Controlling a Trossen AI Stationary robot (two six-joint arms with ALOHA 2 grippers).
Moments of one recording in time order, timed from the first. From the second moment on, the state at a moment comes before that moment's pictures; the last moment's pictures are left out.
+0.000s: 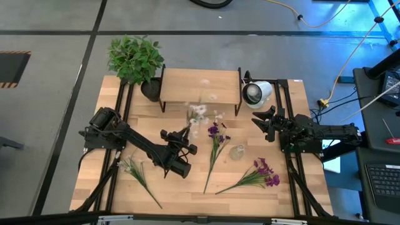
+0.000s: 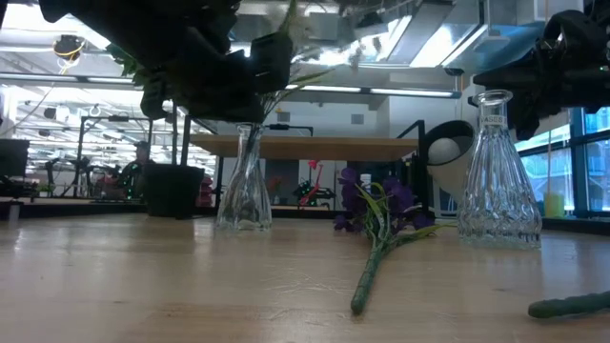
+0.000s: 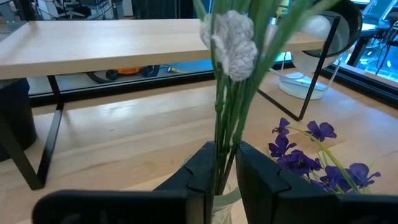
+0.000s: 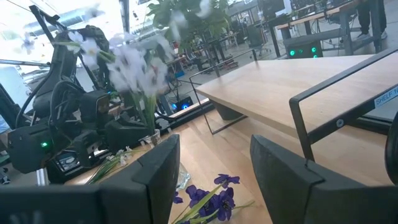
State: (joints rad) left arm -0.42 1.86 1.11 -0.60 -1.34 -1.47; right arm 0.00 0.01 0.01 0.08 0.32 0.36
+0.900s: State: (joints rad) left arm -0.44 1.73 1.12 -0.64 -1.16 -1.31; right arm 0.00 0.01 0.01 0.08 0.32 0.36
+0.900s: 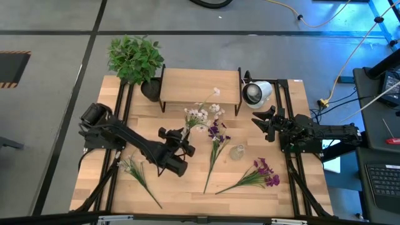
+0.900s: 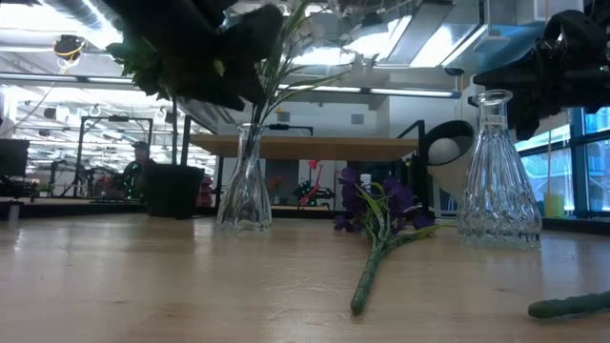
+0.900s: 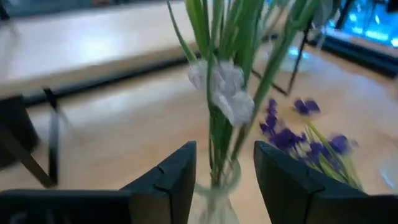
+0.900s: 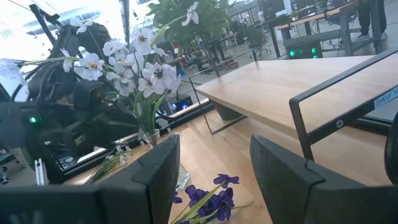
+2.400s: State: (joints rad) left arm -0.75 1.77 1.17 -0.79 0.22 -2.31; right arm 0.00 0.01 0.01 0.08 0.32 0.36
